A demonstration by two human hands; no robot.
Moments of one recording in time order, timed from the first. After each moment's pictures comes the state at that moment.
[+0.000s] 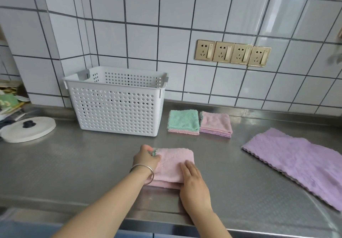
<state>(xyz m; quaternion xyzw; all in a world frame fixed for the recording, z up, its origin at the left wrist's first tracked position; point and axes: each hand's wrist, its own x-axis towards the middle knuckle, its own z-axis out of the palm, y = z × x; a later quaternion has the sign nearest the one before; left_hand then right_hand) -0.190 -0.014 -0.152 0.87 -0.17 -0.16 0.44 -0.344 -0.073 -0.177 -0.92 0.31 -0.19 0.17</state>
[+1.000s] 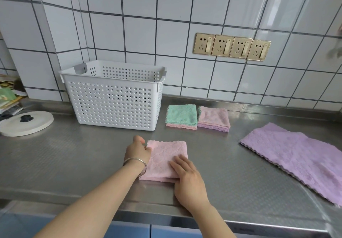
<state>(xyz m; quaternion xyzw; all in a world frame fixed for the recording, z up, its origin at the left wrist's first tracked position) -0.179 -0.008 -0.158 0.89 -0.20 -0.07 0.40 -0.345 -0.077 -0.191 -0.93 0.23 -0.25 0.12</state>
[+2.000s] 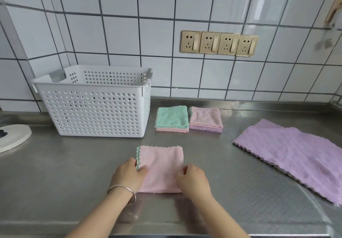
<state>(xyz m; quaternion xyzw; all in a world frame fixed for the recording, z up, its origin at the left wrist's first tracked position) -0.206 0.004 -0.155 0.93 -0.25 -0.09 0.26 -0.340 -0.104 -0.157 -0.80 0.47 -0.10 0.36</state>
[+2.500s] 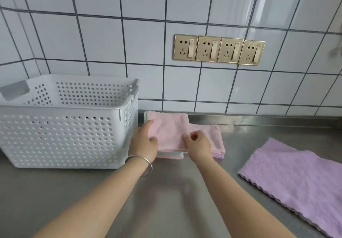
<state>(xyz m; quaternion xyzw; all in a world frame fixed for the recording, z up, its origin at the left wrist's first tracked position) -0.148 -0.162 -0.095 0.83 -0.32 -0.04 0.46 -0.256 -0.262 -0.095 -0.71 0.45 -0.30 0.46</state>
